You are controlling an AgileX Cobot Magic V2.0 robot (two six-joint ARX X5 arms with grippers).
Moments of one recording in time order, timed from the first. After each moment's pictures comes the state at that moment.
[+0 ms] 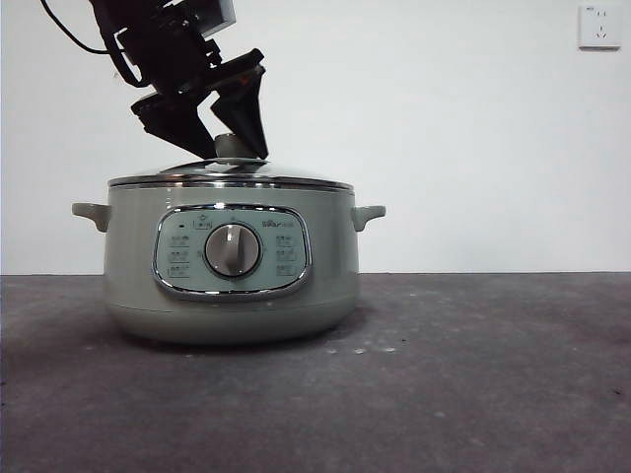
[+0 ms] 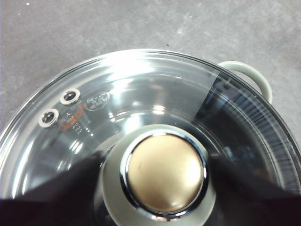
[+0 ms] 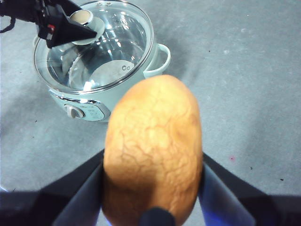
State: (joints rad) left arm -0.39 1.72 1.50 -0.53 0.18 0.12; right arm 0.31 0.98 1.34 -1.05 -0.24 -0.05
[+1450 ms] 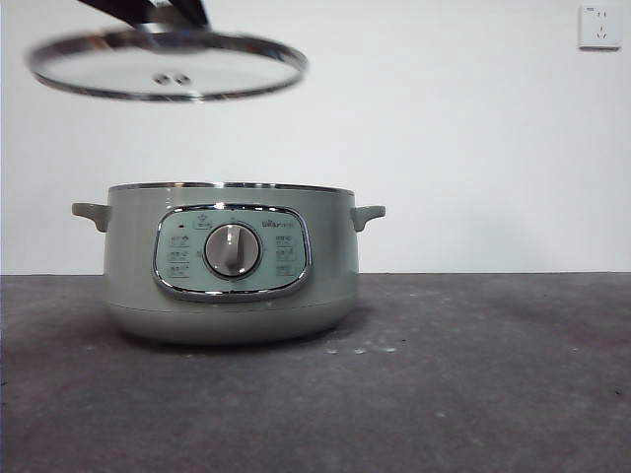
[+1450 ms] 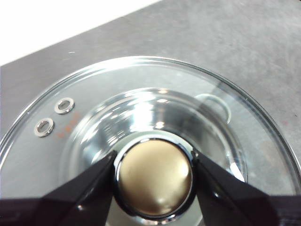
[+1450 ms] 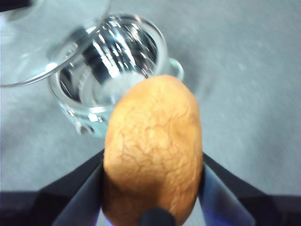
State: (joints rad) left arm -0.32 1.38 1.50 -0.71 0.19 0.11; right arm 0.31 1.07 1.34 -0.92 -0.32 -0.05
